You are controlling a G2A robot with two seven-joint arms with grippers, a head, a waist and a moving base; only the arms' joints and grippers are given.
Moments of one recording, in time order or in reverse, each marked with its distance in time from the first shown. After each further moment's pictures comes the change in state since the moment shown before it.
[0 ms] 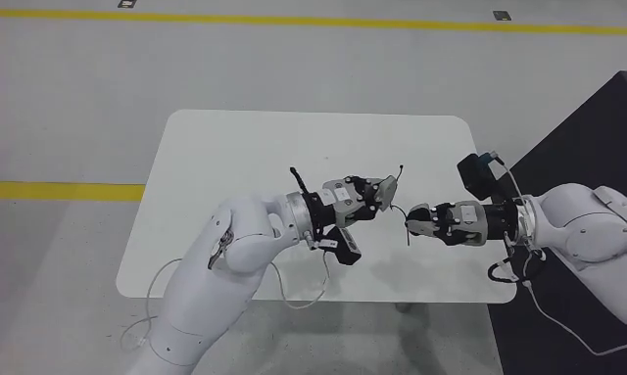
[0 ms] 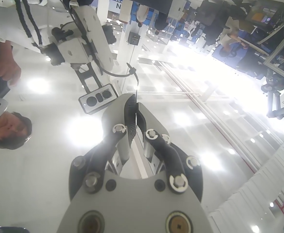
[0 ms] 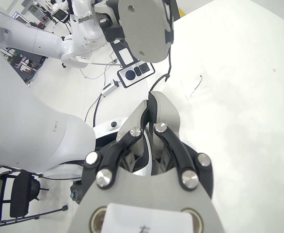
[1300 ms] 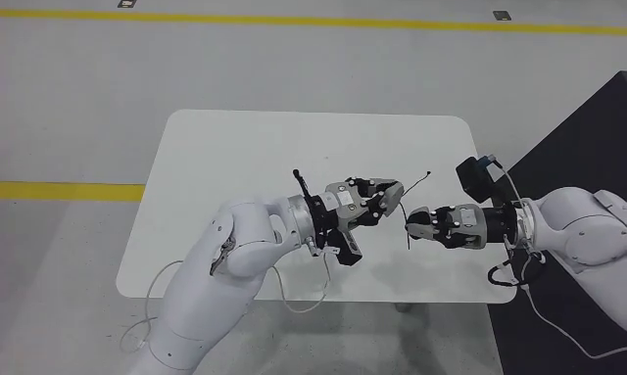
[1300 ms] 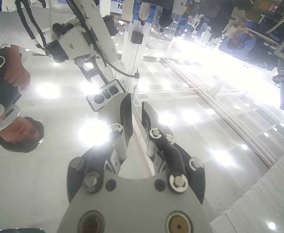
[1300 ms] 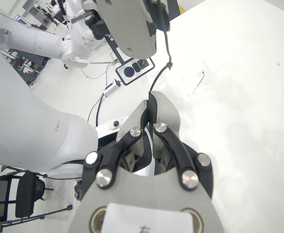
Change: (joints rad) left arm 0.008 0.003 0.009 -0.036 0.069 0.042 -0.035; right arm -0.054 -0.033 0.065 -0.001 0.016 0.018 0.064
